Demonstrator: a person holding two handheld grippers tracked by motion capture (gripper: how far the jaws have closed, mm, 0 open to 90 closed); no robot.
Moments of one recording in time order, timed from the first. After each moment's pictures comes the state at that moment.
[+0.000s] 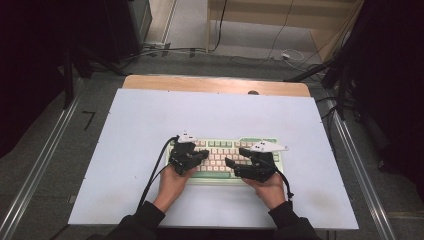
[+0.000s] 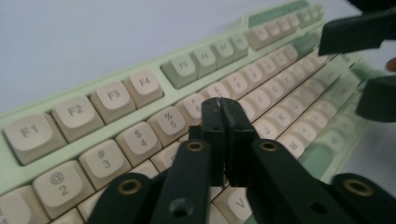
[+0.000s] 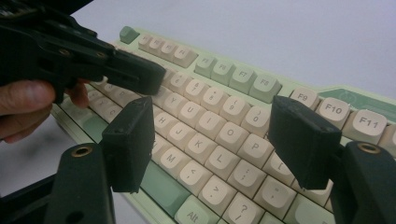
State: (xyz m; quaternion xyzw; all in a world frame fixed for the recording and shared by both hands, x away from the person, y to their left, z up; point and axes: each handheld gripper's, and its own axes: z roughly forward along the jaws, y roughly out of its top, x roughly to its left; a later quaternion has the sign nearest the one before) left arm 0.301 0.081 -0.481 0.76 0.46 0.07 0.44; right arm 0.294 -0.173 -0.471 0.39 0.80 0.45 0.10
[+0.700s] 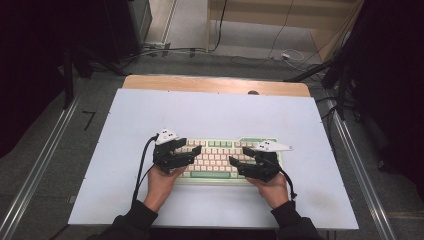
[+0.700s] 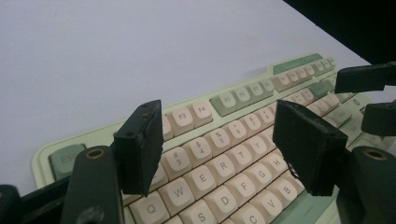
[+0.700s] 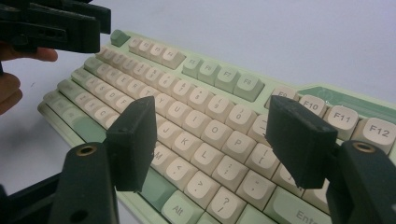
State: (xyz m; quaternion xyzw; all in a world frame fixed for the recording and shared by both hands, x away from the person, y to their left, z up) left arm 0.287 0.115 -0.469 0.71 0.49 0.14 0.49; right arm 0.295 -0.182 -0.469 0.40 0.79 0.45 0.10
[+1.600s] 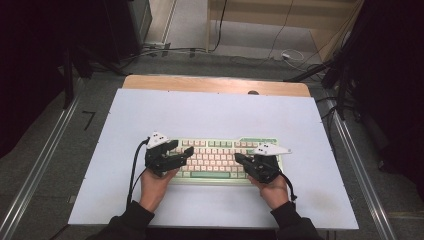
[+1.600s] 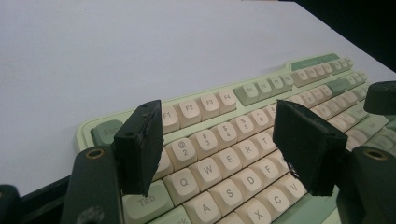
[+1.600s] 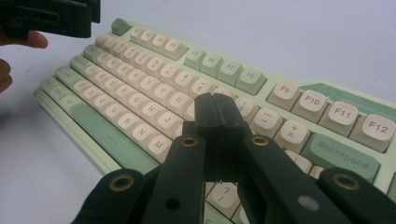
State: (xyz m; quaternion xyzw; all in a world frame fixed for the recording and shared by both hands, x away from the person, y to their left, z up) left arm 0.279 0.132 -0.476 0.70 0.50 0.16 0.48; right arm 0.288 -0.182 -0.471 0.38 0.80 0.44 0.12
